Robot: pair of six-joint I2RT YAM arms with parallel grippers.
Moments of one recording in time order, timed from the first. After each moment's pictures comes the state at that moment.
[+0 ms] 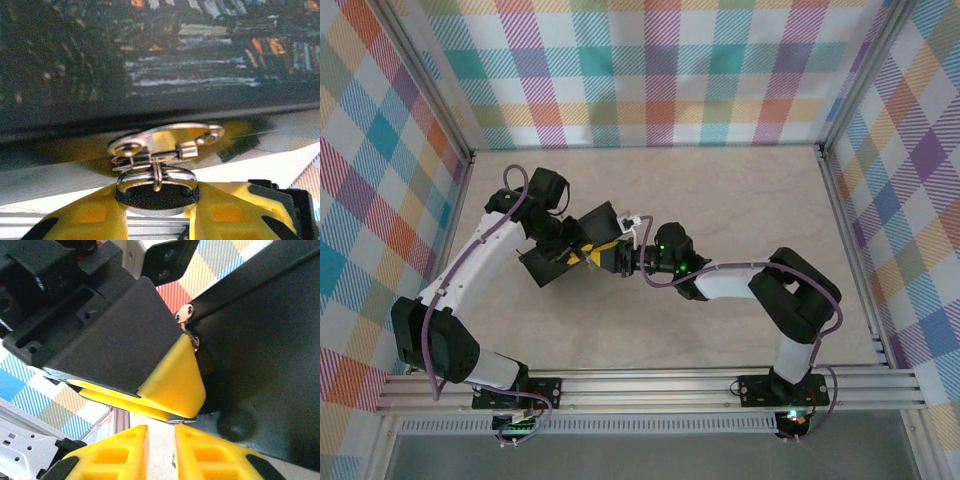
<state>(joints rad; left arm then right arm) -0.34 1.44 1.36 -1.16 0.31 -0.97 0.85 1.78 0.86 0.86 -0.58 0.69</state>
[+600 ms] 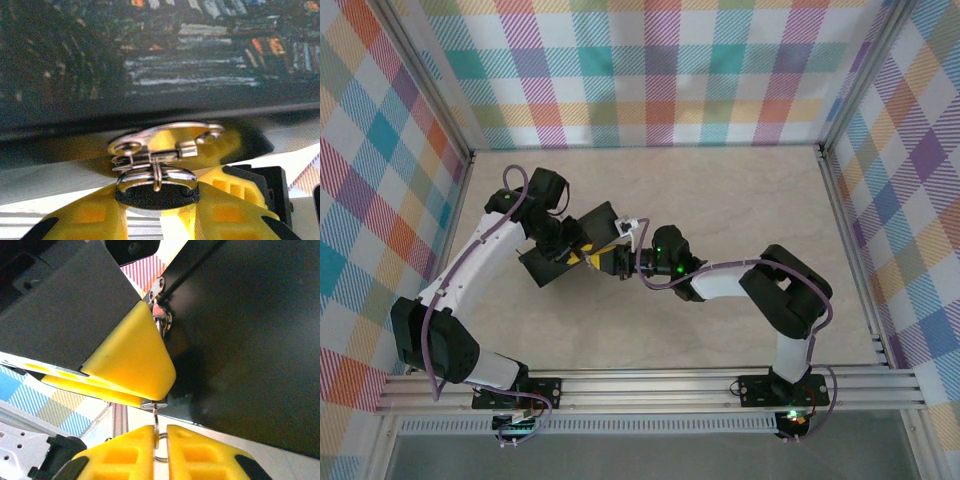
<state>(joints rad) -0.34 1.44 1.36 -1.16 0.30 -0.98 0.85 1.83 0.87 0.89 -0.59 0.72</state>
